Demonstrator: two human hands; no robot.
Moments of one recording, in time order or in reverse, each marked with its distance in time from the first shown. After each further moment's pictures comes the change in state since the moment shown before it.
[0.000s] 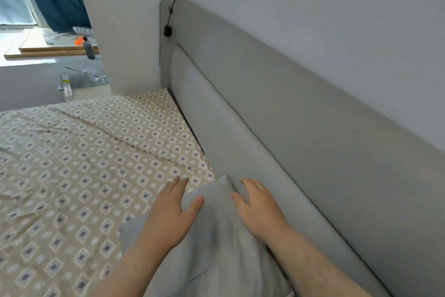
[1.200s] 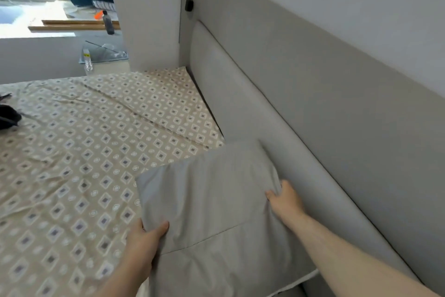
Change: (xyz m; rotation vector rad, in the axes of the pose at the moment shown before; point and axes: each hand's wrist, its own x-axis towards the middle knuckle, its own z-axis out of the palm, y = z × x) left_hand -0.051 -0.148 0.028 -0.809 0.226 -0.723; right_hand 0.033 0.075 0.068 0.114 0.043 0.376
